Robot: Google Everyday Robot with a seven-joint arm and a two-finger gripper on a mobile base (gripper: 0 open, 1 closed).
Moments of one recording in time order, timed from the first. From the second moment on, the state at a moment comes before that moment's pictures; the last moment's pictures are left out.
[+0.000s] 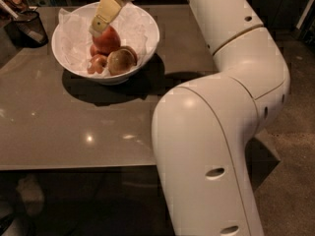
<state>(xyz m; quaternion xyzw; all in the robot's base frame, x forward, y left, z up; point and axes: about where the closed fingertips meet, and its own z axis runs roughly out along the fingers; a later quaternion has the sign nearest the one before) 0.687 0.117 0.991 -0.60 0.73 0.21 0.25</state>
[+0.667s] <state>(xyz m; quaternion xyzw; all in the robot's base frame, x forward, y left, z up) 0.689 0.120 0.985 -0.60 0.73 0.21 0.24</state>
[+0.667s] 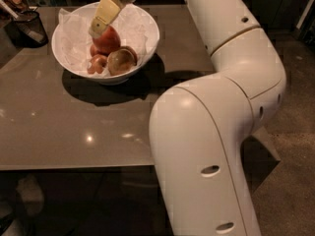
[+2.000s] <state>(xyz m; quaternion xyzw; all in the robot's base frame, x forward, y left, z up) 0.702 0.116 0.959 -0.59 0.74 0.23 0.23</state>
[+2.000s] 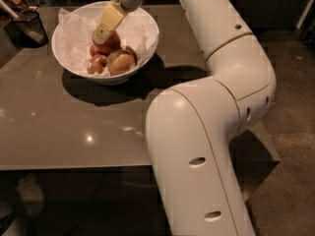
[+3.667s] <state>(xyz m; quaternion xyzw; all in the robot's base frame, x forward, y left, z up) 0.701 0.137 0.940 -0.60 0.73 0.25 0.21</state>
